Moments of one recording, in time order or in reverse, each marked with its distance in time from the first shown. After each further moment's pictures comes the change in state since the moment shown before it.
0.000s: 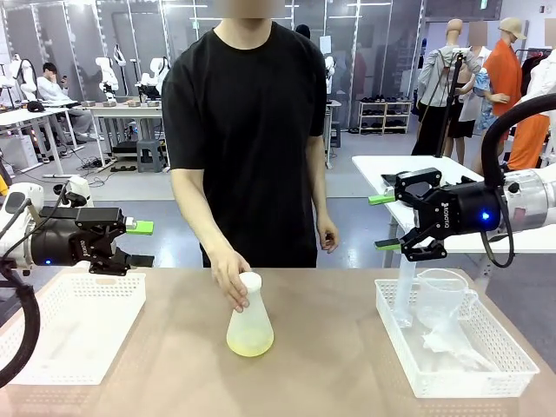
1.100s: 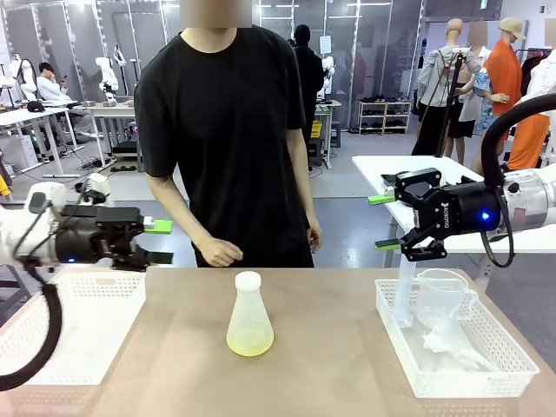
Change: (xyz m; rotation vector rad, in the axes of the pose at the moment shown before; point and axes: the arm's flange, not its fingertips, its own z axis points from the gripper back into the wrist) left arm 0.006 -0.002 -0.038 -0.061 0.037 -0.071; right arm 0.000 0.000 0.000 -0.002 0.000 0.000
